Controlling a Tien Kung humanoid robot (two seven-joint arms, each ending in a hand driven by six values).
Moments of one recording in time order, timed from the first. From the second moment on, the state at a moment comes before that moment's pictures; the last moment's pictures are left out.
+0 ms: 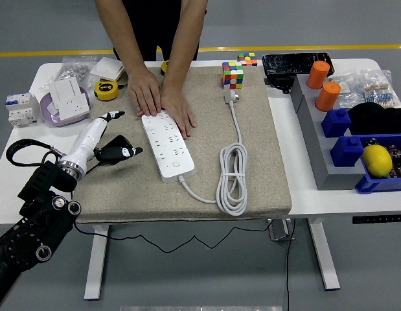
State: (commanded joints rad) left arm -0.35 0.12 -1.20 -1.03 1.92 0.15 0.04; right arm 0.04 -0.10 1.48 0.18 -1.13 0.07 -0.09
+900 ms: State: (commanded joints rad) left arm -0.39 0.10 -1.23 -0.89 2.16 0.23 0.06; right arm 0.03 -0.10 1.48 0.18 -1.12 0.08 -0.09
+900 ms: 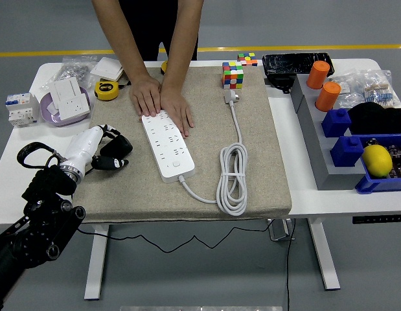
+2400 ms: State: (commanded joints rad) left arm -0.54 0.20 -0.88 -0.92 2.06 0.27 0.01; right arm 0.04 -0.10 1.47 0.18 -1.11 0.07 -0.09
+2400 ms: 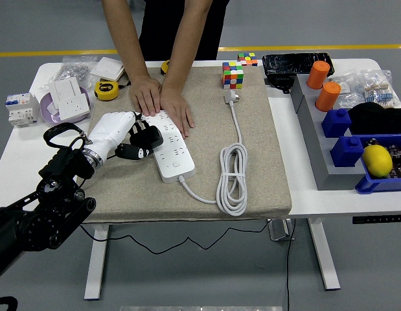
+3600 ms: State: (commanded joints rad) left arm -0.57 0.19 -0.86 -0.86 2.12 0.26 0.00; right arm 0.04 -0.11 1.45 0.18 -1.09 0.08 -0.08
